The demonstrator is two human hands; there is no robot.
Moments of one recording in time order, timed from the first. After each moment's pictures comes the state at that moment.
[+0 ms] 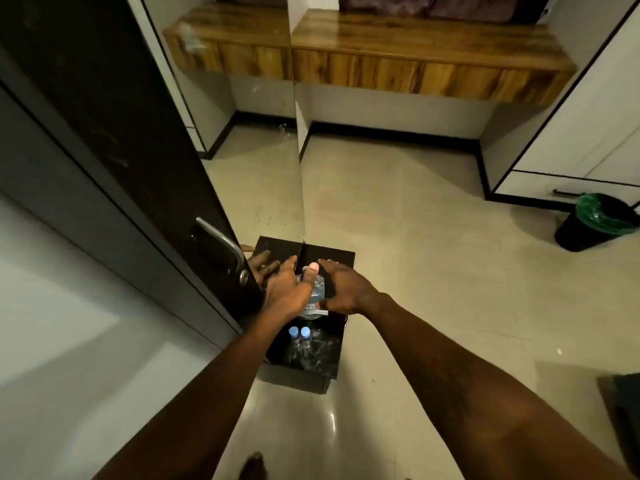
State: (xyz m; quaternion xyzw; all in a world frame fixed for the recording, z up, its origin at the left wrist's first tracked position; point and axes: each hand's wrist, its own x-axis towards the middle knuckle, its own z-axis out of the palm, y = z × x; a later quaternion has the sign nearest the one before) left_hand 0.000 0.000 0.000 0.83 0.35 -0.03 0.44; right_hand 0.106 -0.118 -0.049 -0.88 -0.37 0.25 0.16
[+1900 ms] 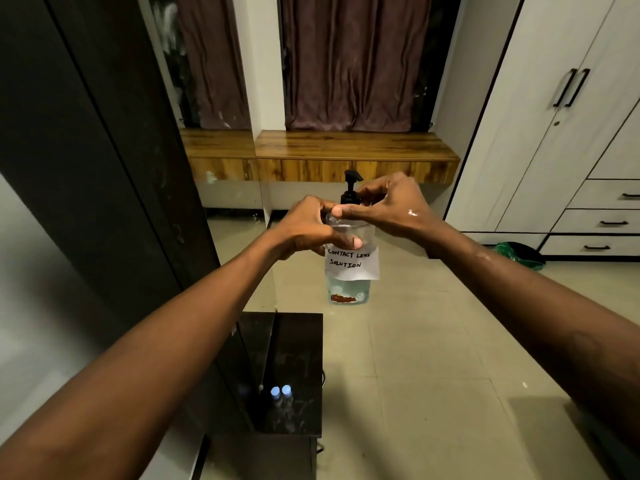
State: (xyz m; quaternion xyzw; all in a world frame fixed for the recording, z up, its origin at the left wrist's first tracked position) left_hand 0.053 -0.036 0.252 0.86 -0.09 -0.02 0.50; right_hand 0.095 -0.232 0.284 -0.83 -0.36 -0.10 0.40
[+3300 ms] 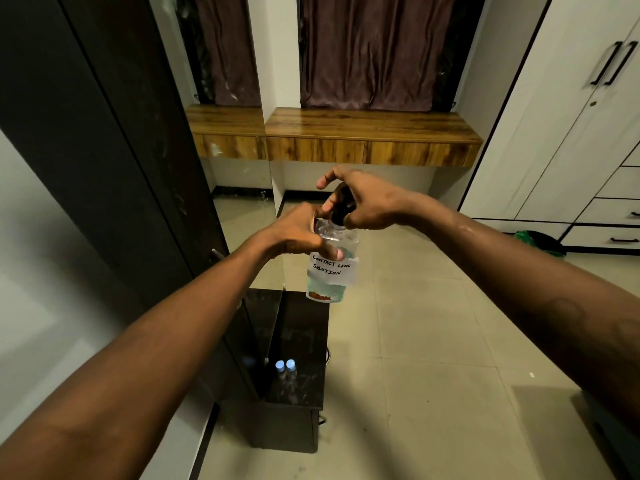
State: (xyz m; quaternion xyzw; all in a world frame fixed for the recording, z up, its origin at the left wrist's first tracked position) left_hand 0.041 -0.014 0.212 0.90 -0.07 -0.04 0.42; right_hand 0.093 -0.199 0.282 -0.85 -0.39 0.16 0.31
